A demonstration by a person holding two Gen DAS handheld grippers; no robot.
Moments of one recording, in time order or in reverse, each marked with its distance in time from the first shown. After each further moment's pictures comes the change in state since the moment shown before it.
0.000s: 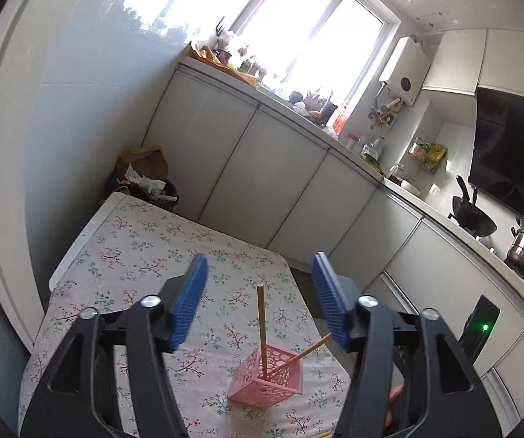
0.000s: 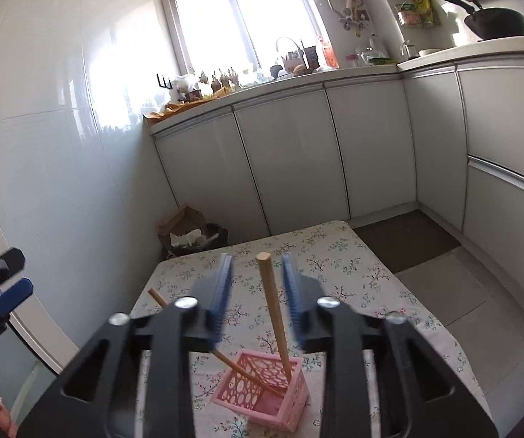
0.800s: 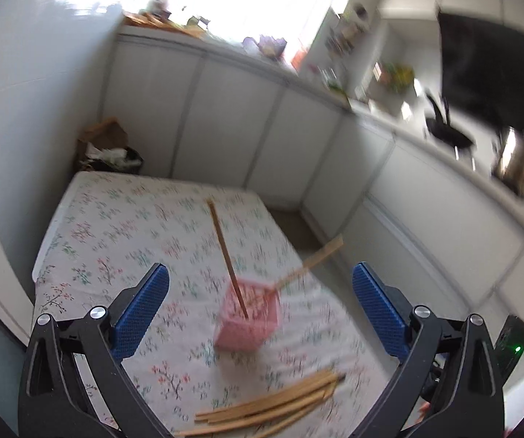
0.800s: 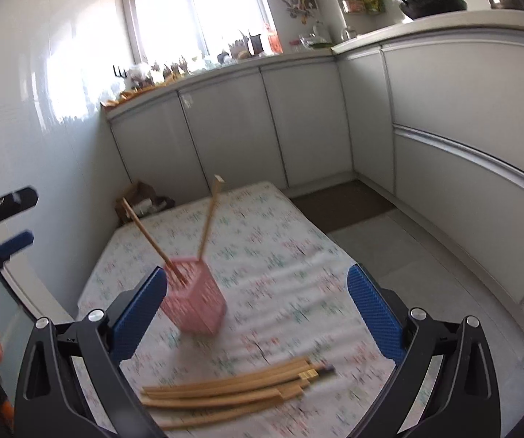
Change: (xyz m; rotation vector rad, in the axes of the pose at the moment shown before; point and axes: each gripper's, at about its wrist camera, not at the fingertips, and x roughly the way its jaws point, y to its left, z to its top) left arm 0.018 -0.050 -0.045 0.242 0.273 -0.086; right arm -0.121 -0.081 -0.077 0.041 0.109 -0.205
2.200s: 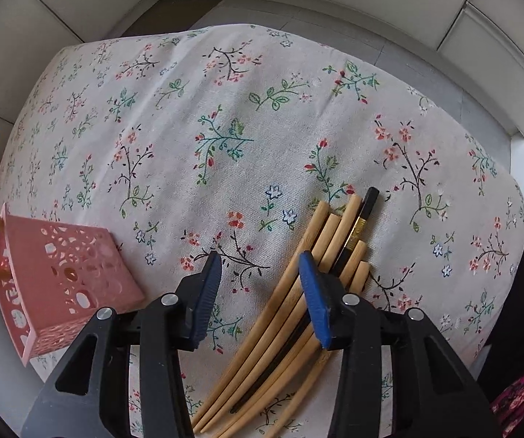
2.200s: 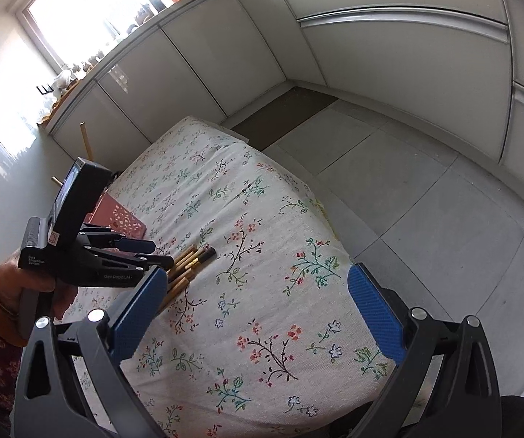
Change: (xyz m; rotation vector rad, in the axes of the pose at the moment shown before) left arm 0.220 -0.123 -0.147 0.843 0.917 -0.015; right arm -0.004 -0.135 -0.086 0.351 0.230 -0.014
